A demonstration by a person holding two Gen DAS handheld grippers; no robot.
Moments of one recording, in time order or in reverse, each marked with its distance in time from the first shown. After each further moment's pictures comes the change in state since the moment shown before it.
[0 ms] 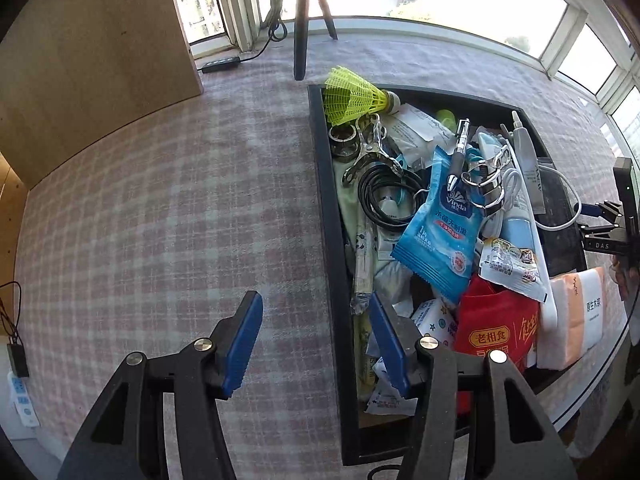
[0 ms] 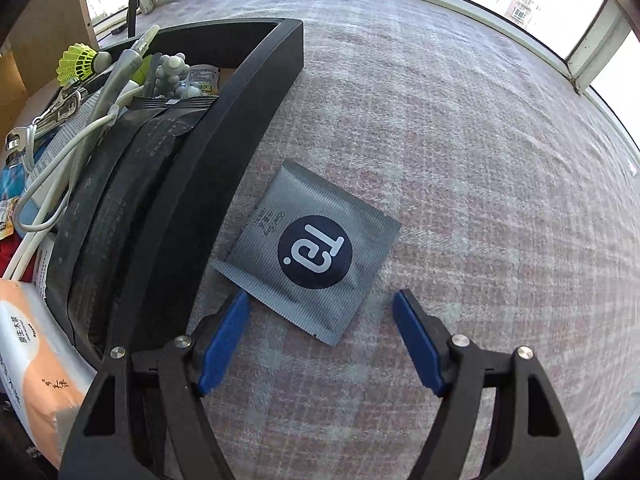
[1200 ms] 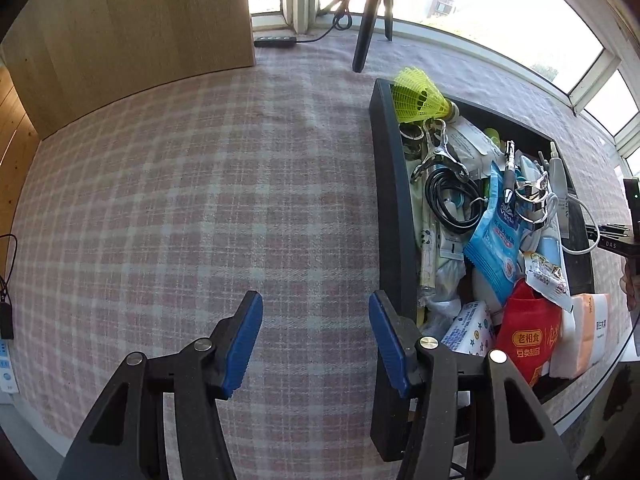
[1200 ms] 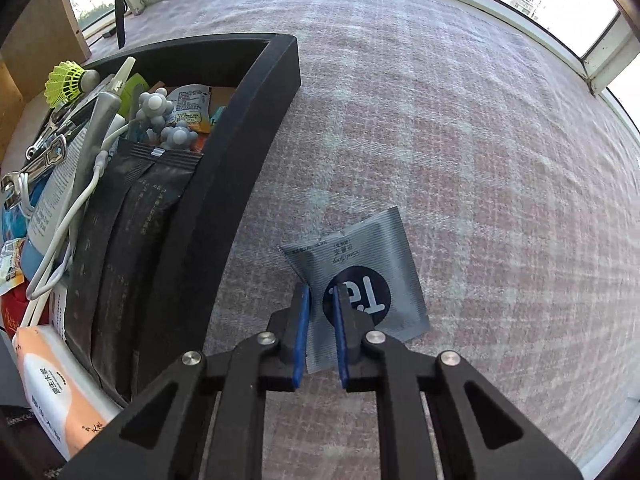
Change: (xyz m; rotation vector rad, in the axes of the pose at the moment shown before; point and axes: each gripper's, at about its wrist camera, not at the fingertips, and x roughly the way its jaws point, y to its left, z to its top) left arm 0.003 0.047 -0.007 -0.129 0.009 -0.026; right arm -0.002 -0.046 0.035 0.064 0.092 0.041
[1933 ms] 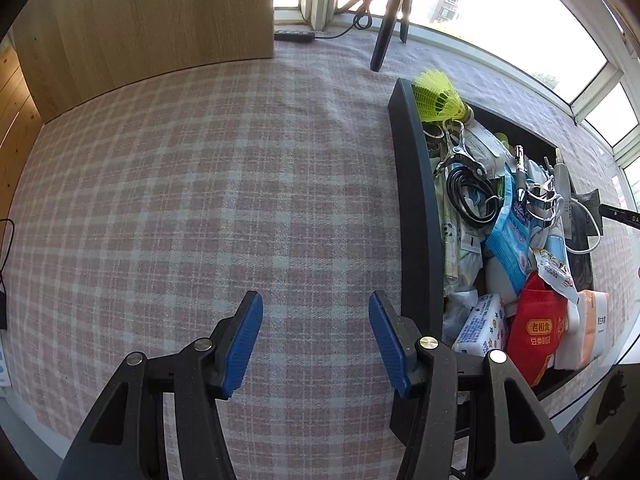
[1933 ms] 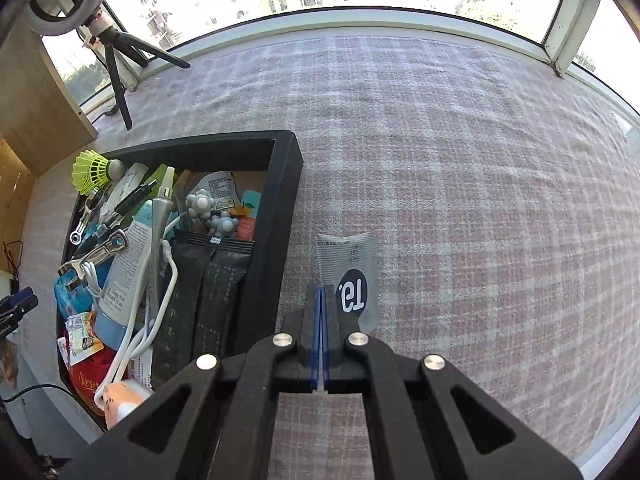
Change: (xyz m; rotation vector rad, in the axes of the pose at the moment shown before) left arm -0.001 0.020 -0.007 -0.051 -0.006 -0.015; right arm -0.066 0.018 0.051 0.164 -0.136 0.065
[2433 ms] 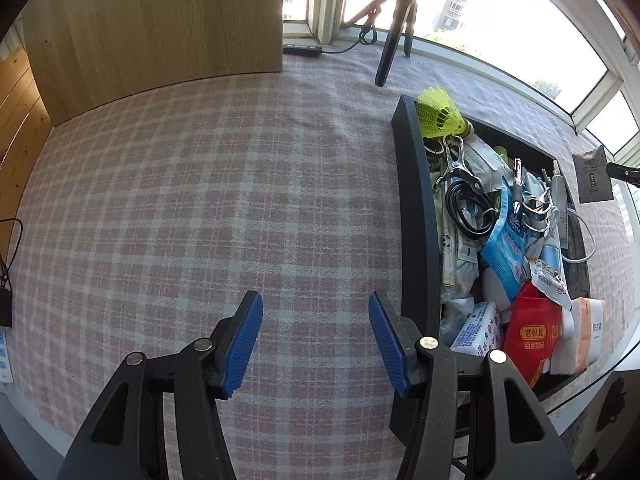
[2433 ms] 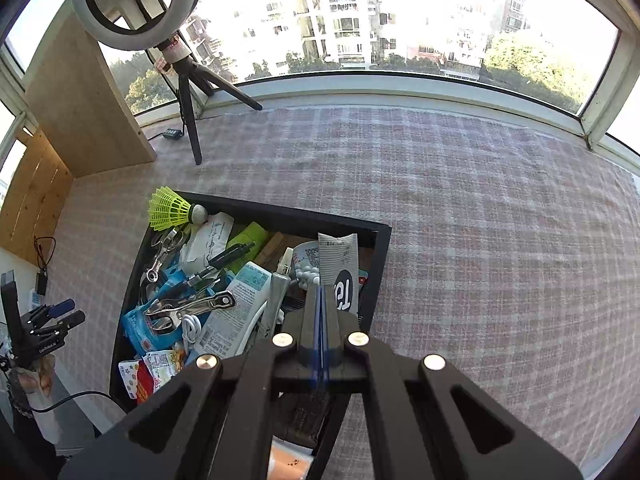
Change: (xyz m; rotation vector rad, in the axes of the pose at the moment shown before) left arm -0.017 -0.001 -0.002 -0.017 -0.038 0.020; right arm -0.025 0.098 0.034 -0.129 -0.055 0.068
